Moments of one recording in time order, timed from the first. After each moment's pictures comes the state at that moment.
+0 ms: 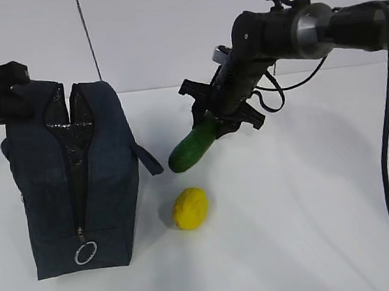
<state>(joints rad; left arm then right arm) -0.20 1.47 -0.97 -0.56 0.41 0.13 0.34 2.37 -1.93 0.28 0.77 0.61</state>
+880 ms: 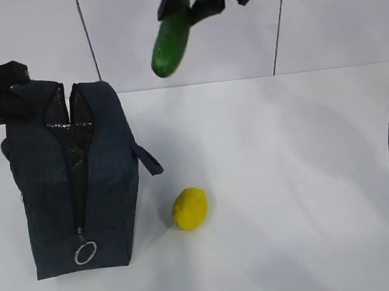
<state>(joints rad) -0.20 1.47 -0.97 -0.56 0.41 0.13 0.34 2.35 -2.61 0.34 1.25 0.26</state>
